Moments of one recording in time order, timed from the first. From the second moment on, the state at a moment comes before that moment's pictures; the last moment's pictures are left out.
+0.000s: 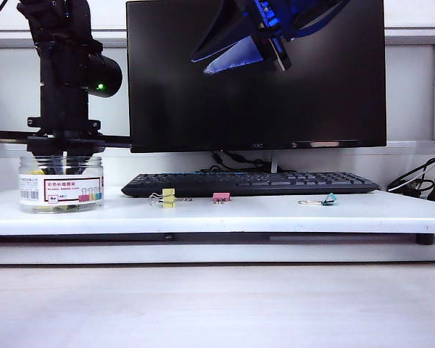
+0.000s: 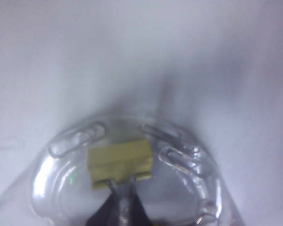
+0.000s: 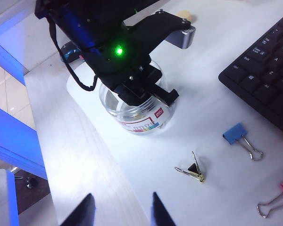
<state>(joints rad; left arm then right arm) -0.28 2.07 1.79 -1.18 -0.05 -0.44 0.49 1.60 1.36 -0.35 -0.68 -0.03</state>
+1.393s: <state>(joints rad) -0.29 1.91 1.77 -1.13 -0.09 -0.37 0.49 1.60 1.35 -0.35 -0.68 -0.03</state>
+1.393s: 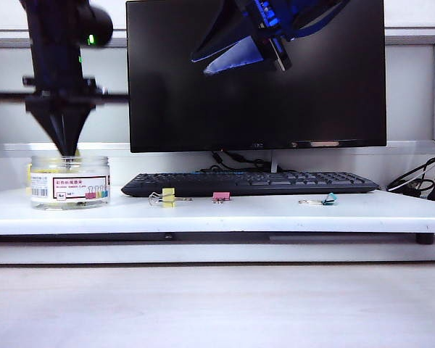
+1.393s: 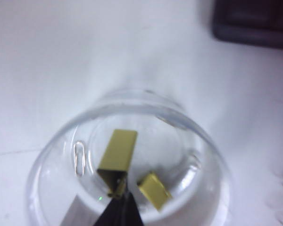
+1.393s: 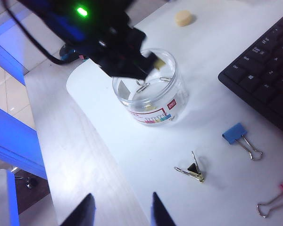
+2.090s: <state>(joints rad) -0.30 1.76 1.77 -1.15 0.31 -0.17 0.49 1.60 1.36 -0.35 -0.65 -0.03</state>
